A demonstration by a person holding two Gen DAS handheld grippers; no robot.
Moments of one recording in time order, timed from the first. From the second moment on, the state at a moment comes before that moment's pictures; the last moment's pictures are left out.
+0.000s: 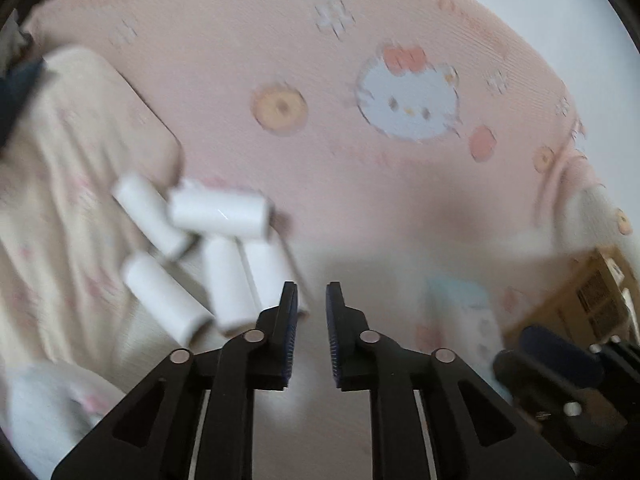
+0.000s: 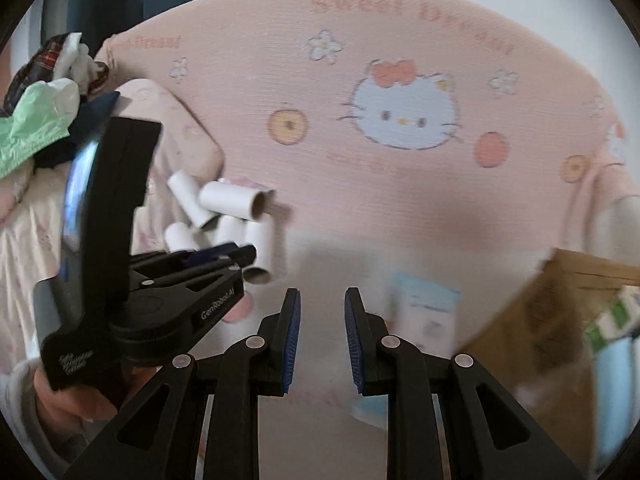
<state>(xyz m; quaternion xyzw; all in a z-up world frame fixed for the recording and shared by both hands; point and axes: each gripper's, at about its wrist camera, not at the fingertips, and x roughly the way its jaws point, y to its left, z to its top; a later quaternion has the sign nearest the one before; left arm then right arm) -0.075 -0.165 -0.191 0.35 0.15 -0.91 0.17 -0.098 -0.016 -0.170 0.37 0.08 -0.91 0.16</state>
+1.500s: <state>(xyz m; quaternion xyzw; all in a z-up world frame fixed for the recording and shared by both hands) -0.073 -0.381 -0.254 0.42 0.47 -0.74 0.23 -0.181 -0.154 -0.280 0.50 0.07 -0.81 0.29</state>
